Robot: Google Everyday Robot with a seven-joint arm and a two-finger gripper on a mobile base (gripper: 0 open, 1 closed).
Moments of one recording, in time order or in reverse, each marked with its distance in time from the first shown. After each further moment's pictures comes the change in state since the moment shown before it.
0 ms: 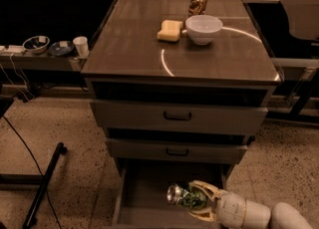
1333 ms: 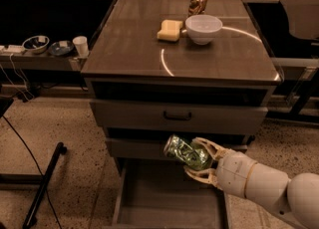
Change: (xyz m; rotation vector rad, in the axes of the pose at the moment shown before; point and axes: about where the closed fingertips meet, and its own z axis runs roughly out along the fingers) arm -0.133 -0.137 0.010 0.096 0.438 0.084
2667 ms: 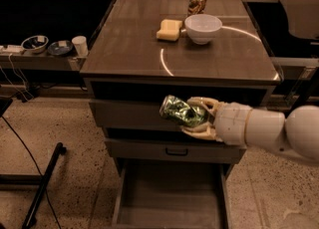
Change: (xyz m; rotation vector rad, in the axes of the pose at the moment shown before) arm -0.040 -0.092 0.025 -0.080 -0.066 0.040
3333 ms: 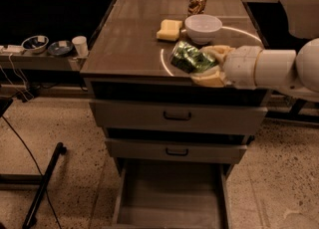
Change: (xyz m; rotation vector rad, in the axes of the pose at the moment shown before) arm -0.032 -0.130 -0.001 0.055 0.025 0.094
